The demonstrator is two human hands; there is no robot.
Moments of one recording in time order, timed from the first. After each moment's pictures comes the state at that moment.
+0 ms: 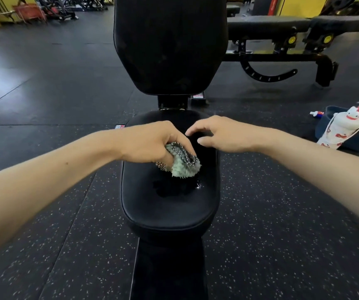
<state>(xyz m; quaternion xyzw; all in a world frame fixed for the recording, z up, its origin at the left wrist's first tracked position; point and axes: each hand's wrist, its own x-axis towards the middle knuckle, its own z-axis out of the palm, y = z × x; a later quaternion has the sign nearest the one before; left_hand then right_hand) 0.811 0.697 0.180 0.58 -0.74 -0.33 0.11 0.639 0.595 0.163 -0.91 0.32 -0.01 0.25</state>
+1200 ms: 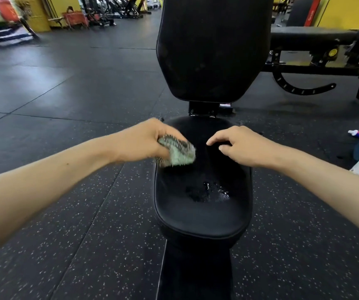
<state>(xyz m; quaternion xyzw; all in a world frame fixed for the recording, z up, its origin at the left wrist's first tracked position) 0.863 0.730 0.178 0.65 -0.65 -0.31 0.25 0.668 0.602 0.155 -0.92 0.33 -0.05 0.21</state>
